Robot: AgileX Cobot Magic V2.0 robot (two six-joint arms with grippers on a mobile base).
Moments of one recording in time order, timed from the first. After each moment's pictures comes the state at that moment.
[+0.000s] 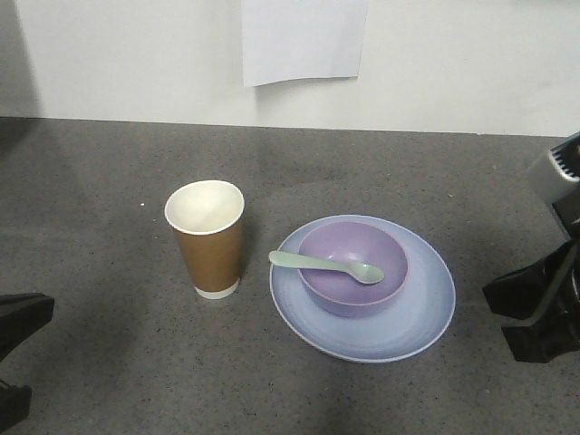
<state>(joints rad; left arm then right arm) -0.34 0.68 -0.63 -0.25 0.62 0.24 0.28 0.97 -1.02 0.27 1.10 -0.29</state>
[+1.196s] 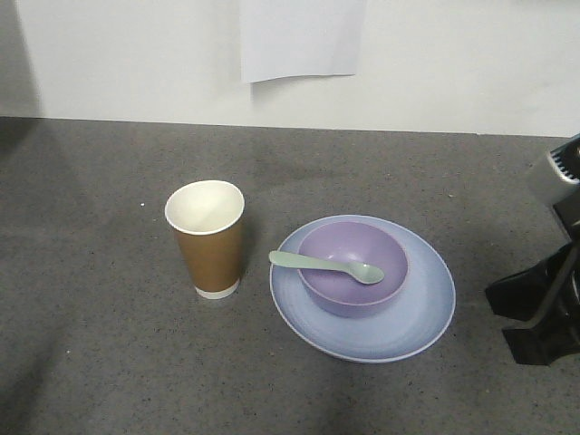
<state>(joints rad) -0.15 0.08 -0.08 -0.17 0.14 0.16 0.28 0.97 -1.02 0.27 1.11 -0.29</state>
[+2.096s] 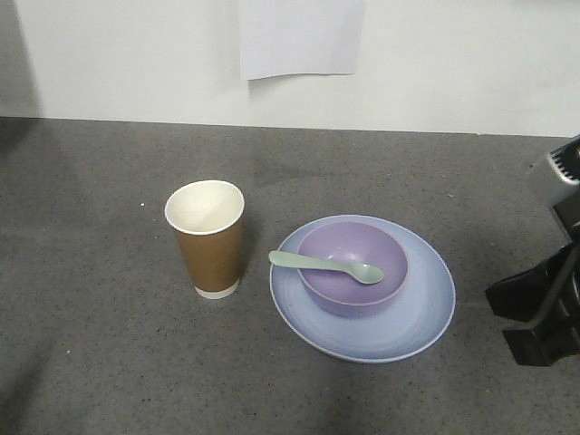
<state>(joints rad) -0.15 -0.01 0.03 -0.02 0.08 -0.07 0.28 0.97 -1.02 0.27 1.11 -0.29</state>
